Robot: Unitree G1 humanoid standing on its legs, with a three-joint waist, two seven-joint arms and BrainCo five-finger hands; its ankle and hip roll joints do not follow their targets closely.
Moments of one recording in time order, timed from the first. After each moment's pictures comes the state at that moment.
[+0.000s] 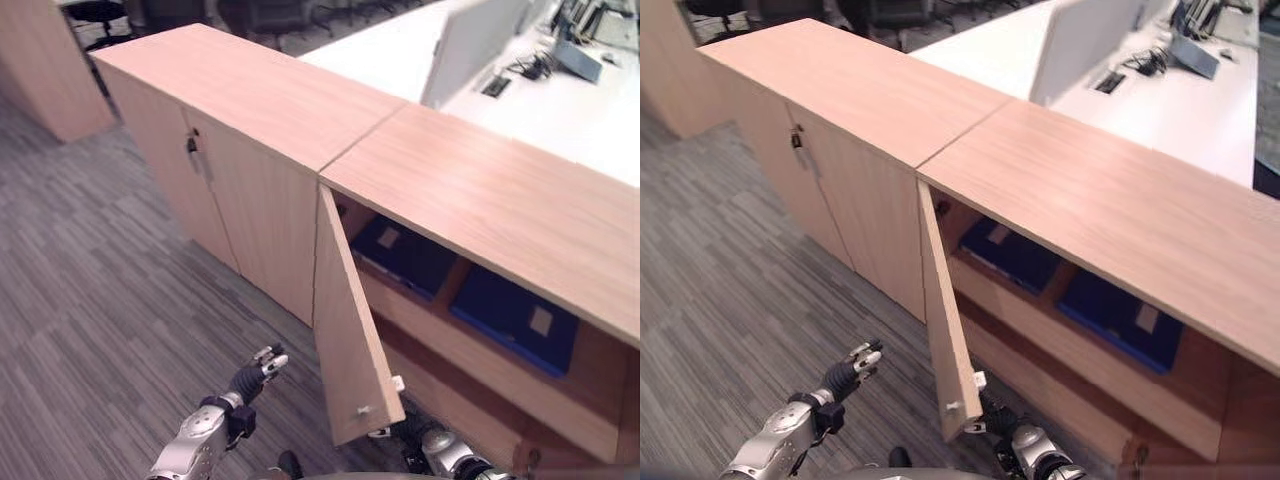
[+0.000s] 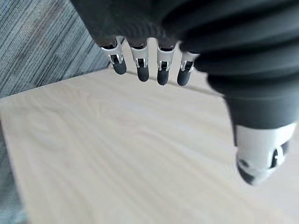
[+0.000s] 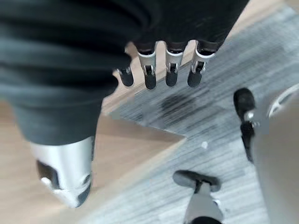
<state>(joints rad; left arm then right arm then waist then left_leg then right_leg) 0.08 0.41 -0.38 0.39 -0.58 0.01 -0.16 -0.12 -0.14 0.33 1.21 -0.02 0.03 0.05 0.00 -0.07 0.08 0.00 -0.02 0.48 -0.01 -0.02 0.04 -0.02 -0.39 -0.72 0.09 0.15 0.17</state>
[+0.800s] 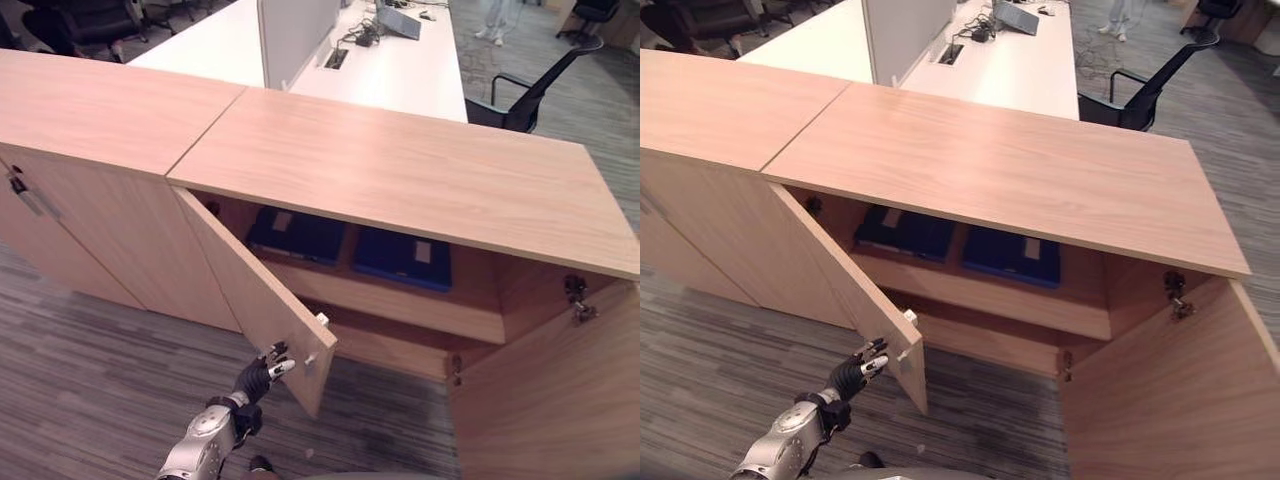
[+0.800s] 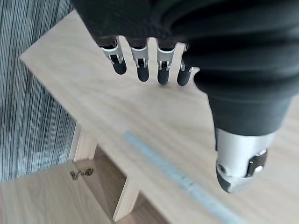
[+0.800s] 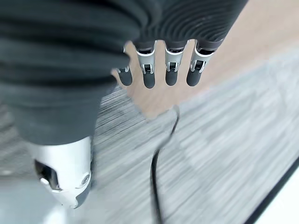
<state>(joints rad) 0.10 0.34 -0.31 0.43 -0.58 0.01 -0.19 0.01 -0.30 0.31 1.41 -0.39 0.07 0.04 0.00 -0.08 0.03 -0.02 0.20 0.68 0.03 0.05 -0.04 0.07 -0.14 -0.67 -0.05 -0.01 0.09</state>
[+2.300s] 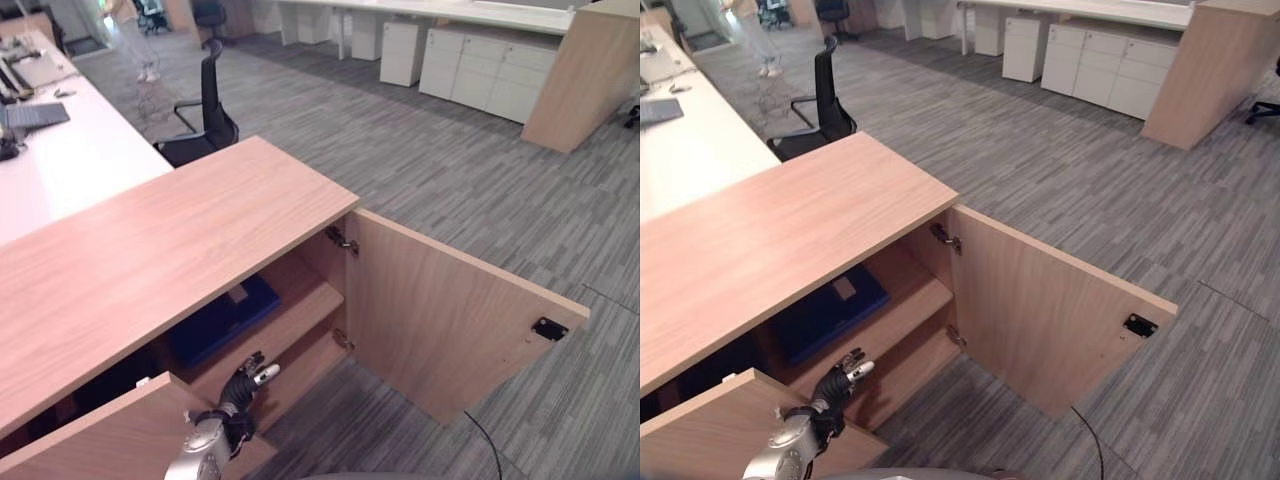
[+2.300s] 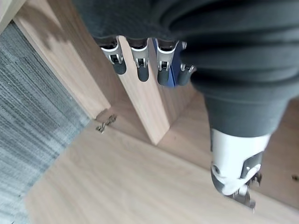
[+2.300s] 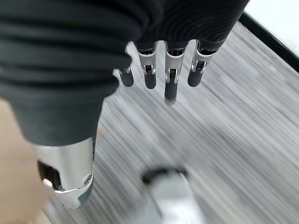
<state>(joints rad) 0.13 0.29 -0.24 0.52 -0.53 -0.04 -0.11 0.01 -0.49 -0.05 1.29 0.10 0.03 -0.05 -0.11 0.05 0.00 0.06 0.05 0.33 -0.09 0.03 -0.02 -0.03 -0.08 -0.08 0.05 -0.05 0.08</state>
